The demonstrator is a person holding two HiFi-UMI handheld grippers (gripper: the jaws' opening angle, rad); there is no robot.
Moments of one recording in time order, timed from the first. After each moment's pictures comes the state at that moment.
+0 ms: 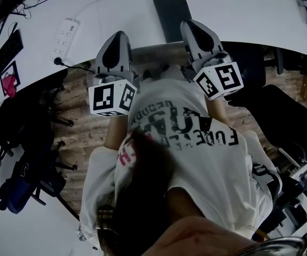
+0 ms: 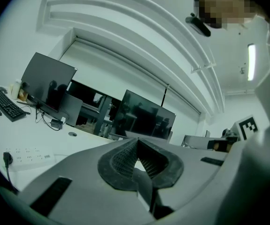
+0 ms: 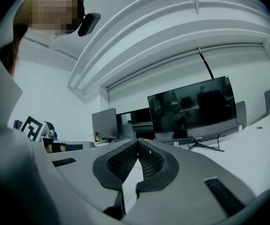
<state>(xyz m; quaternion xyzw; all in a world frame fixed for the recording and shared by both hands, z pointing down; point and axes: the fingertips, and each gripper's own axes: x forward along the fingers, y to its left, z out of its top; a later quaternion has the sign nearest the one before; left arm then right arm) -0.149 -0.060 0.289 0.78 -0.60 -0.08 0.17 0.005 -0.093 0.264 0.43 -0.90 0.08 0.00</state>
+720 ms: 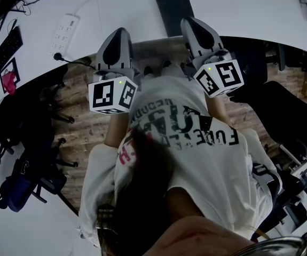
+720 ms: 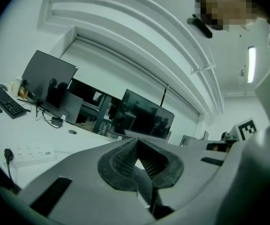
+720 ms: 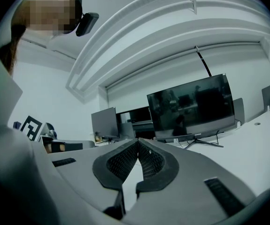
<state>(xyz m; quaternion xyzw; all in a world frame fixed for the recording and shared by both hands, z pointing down) -0.149 -0.050 0.291 0.78 -0.60 -0.09 0.17 0.004 -0.081 0.272 0.44 -0.89 0.09 0.00</state>
